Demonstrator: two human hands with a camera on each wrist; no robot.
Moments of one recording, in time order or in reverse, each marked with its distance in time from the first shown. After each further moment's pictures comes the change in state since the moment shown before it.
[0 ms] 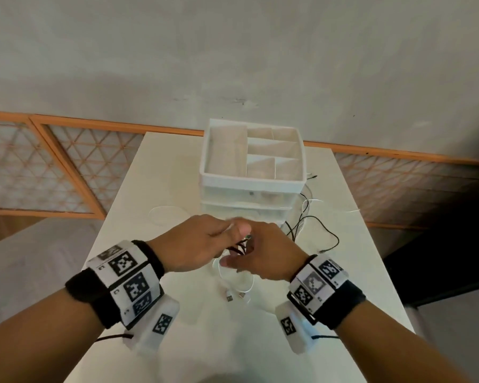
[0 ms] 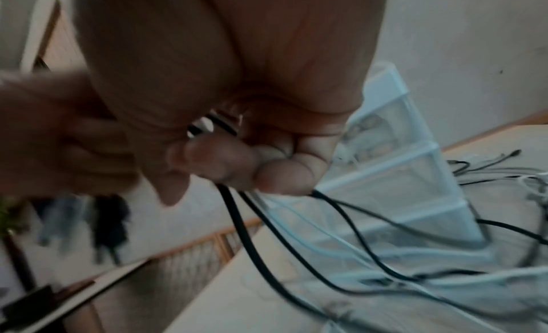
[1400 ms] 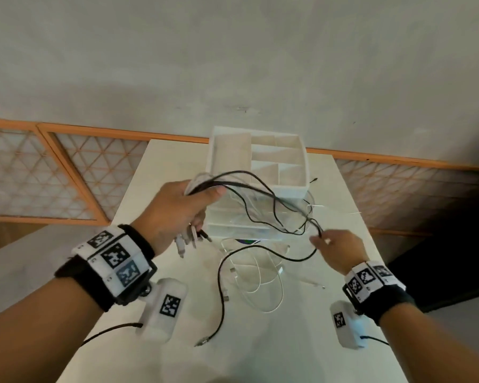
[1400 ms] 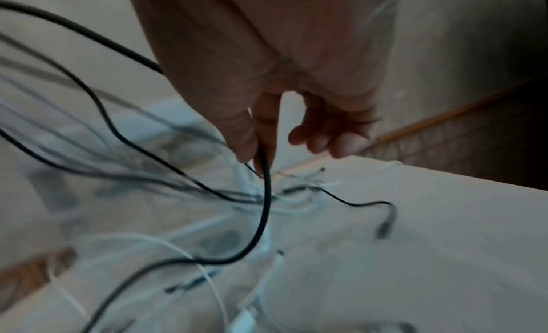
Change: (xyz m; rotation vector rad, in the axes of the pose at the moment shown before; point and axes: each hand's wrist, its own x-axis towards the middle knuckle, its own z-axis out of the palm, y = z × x) left_hand 0.008 -0.014 -0.036 -0.587 0.400 -0.037; right_hand -0.026 0.113 -0.056 -0.334 0.438 0.557
